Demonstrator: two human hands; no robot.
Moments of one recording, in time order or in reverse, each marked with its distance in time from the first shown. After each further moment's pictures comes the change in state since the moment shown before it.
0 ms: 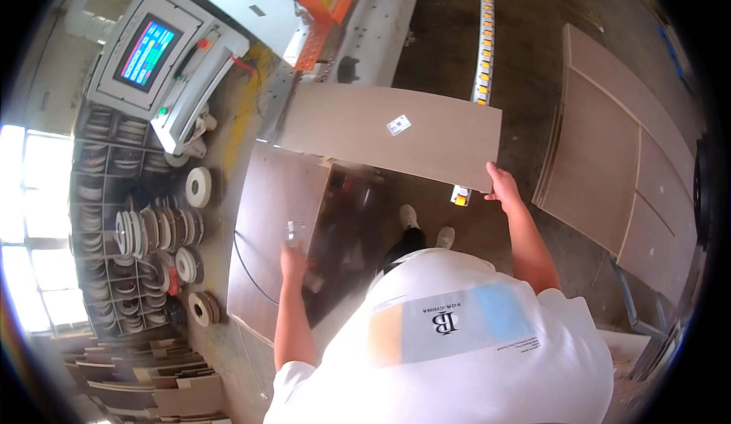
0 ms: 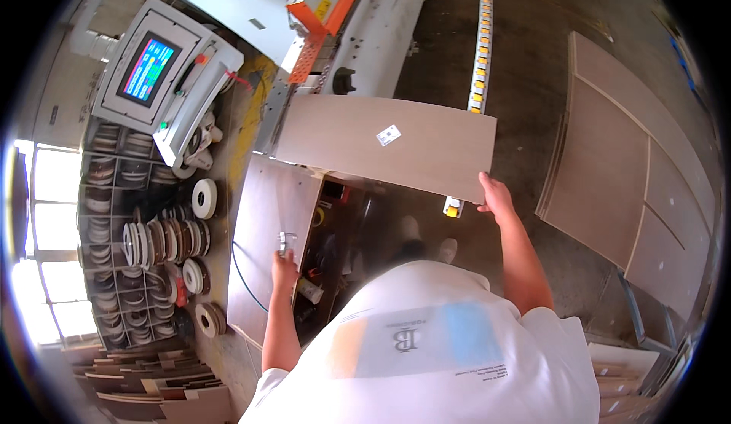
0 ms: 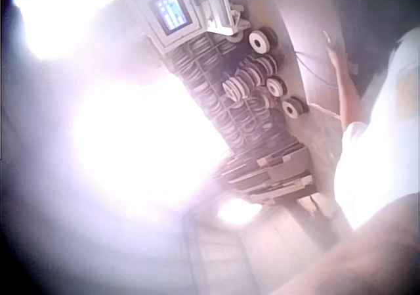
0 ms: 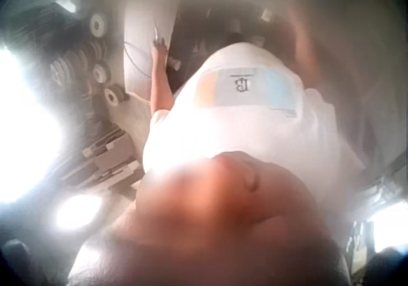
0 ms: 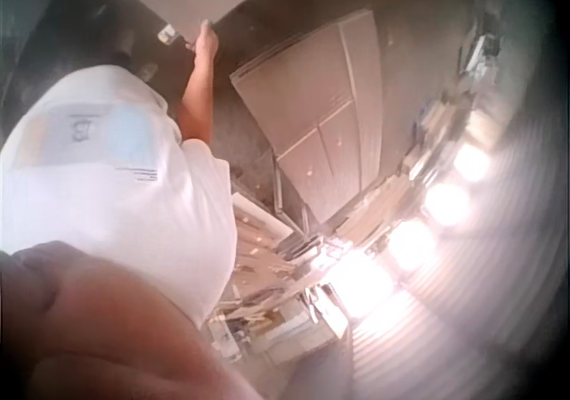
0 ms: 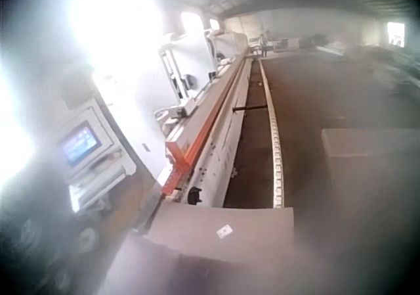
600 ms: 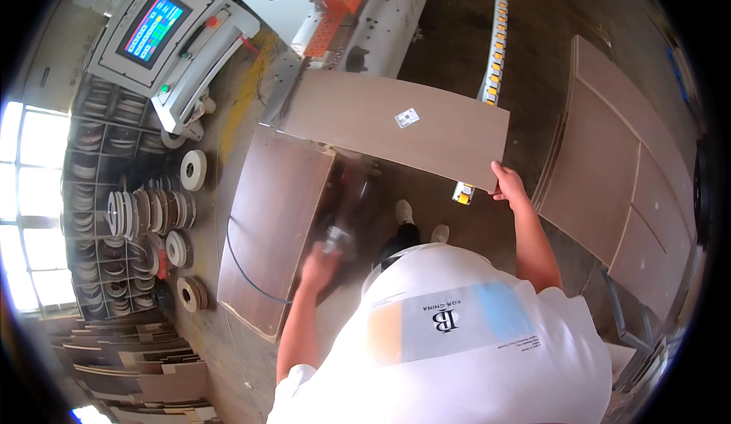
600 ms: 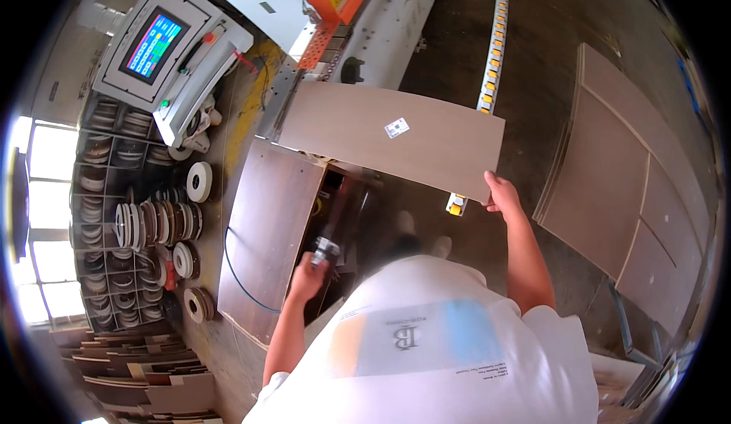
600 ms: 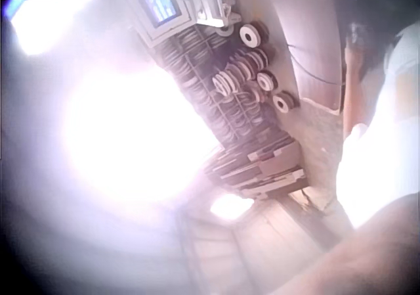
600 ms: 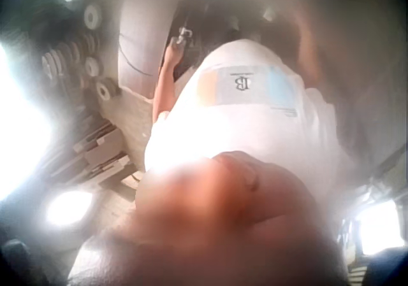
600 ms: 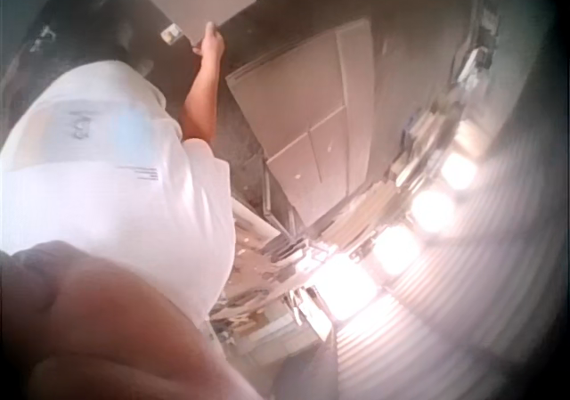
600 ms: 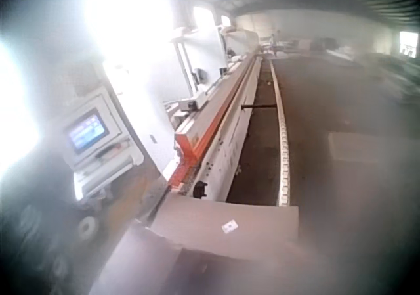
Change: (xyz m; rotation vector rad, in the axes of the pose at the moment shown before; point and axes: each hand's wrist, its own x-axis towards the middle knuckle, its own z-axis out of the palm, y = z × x) left_hand -0.102 0.102 0.010 0.146 -0.263 0.017; right_hand 0.003 -0.013 -0.010 -0.260 0.028 0.048
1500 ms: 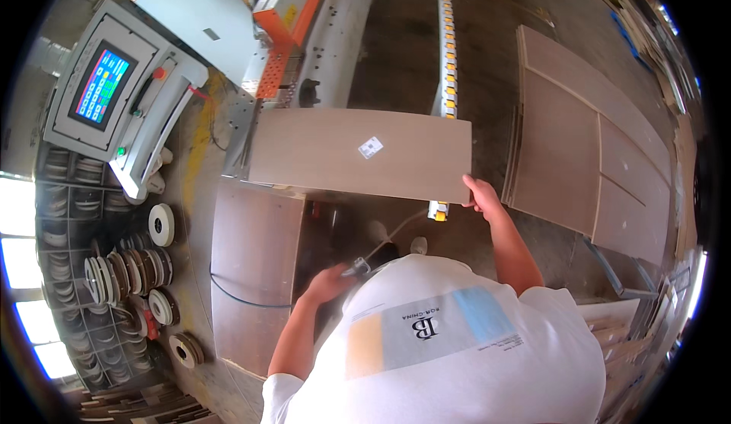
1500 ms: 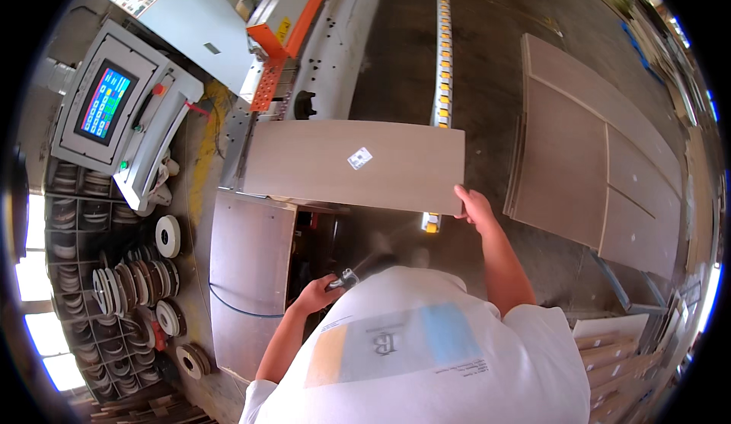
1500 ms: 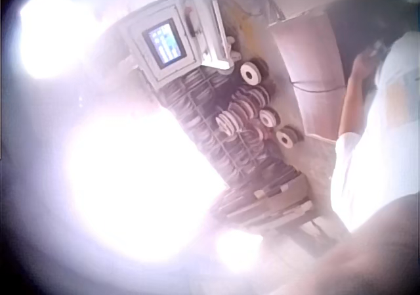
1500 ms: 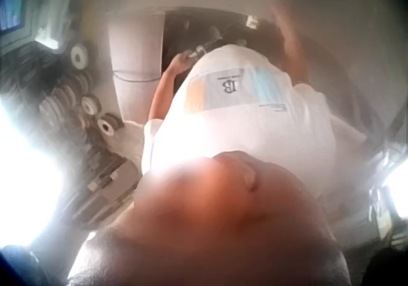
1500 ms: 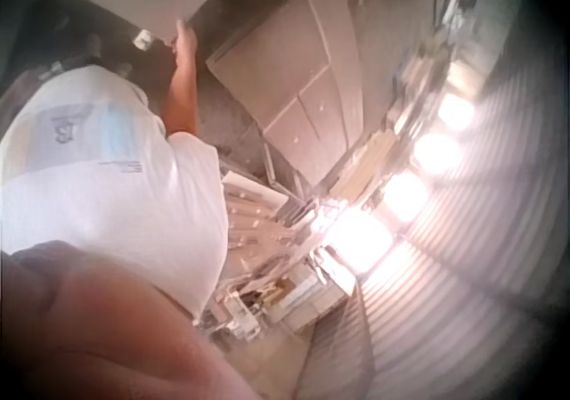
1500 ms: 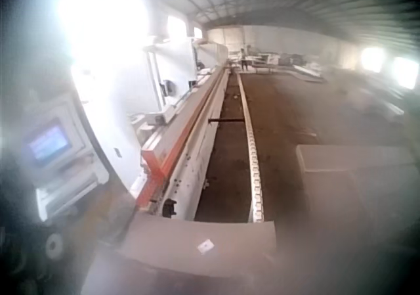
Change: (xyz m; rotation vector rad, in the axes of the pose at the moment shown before) left_hand 0.084 0.028 0.022 0.092 -0.402 0.524; right_hand -0.008 0.003 0.003 0.204 0.028 0.030
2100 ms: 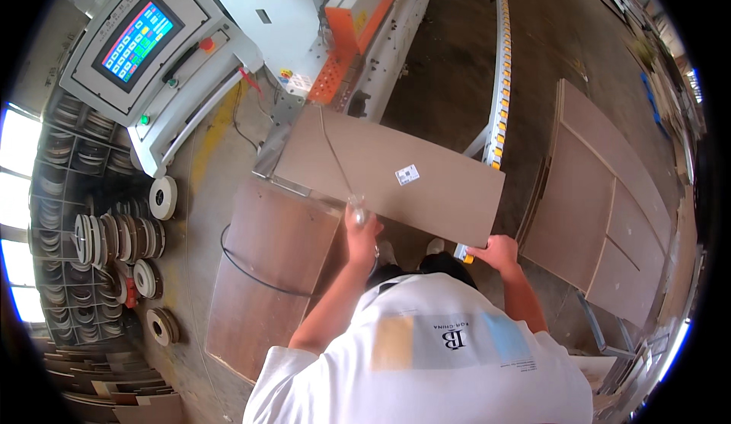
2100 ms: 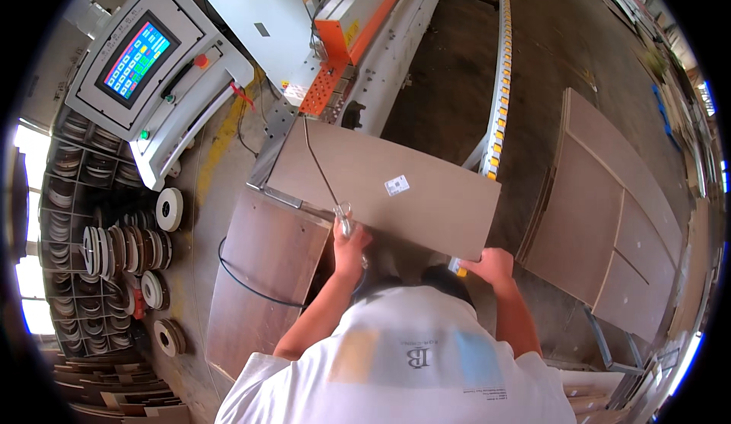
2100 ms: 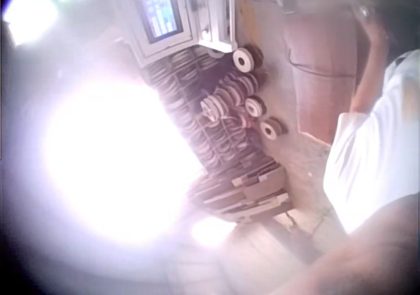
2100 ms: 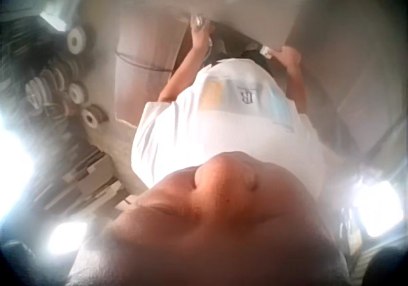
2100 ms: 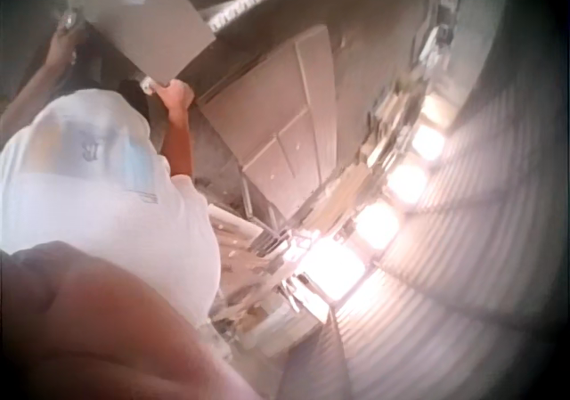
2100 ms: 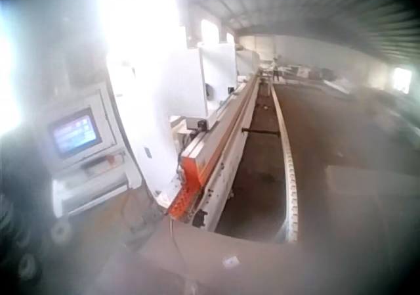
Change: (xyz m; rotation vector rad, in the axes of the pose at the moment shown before) left_hand 0.145 0.084 -0.061 -1.297 0.640 0.060; right_hand -0.039 -0.046 0.057 -1.233 0.154 -0.363
